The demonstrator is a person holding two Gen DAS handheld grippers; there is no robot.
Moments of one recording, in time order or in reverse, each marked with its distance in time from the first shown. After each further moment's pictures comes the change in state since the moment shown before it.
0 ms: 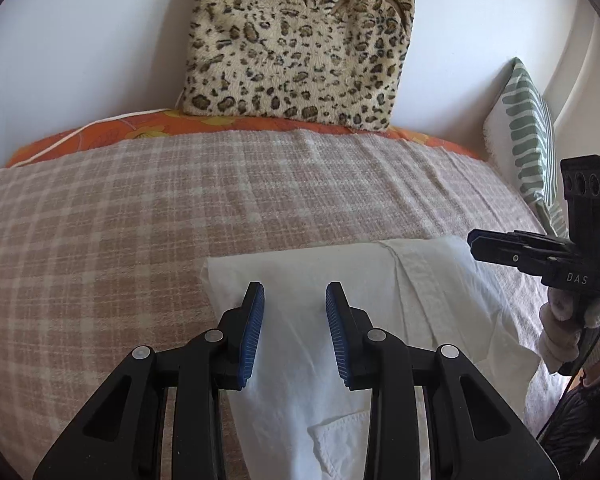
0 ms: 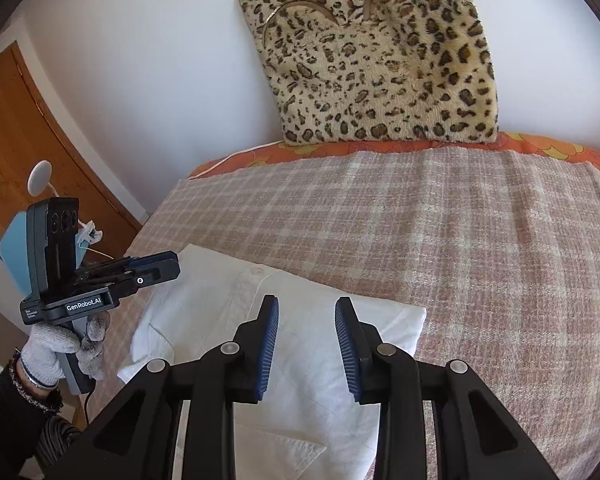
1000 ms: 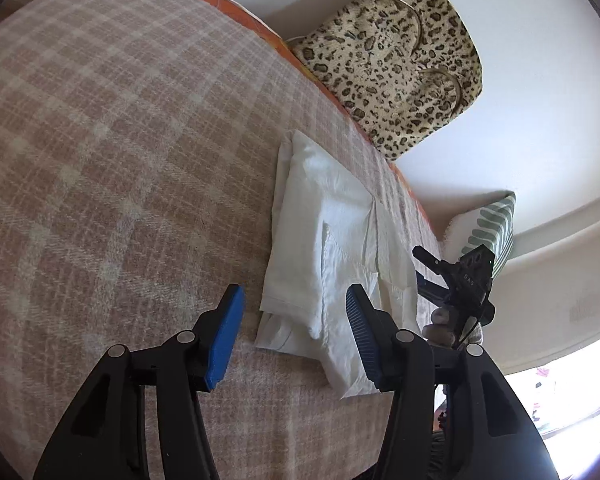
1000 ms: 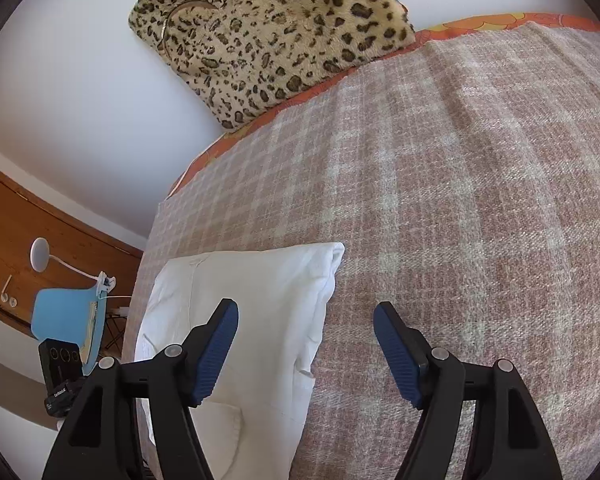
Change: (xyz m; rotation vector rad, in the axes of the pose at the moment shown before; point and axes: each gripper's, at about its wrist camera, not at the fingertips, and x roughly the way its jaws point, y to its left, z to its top) left arm -0.090 0.066 -0.118 -0.633 0.000 -0.305; right arm 0.009 -0.082 -0.037 0.367 0.075 0.122
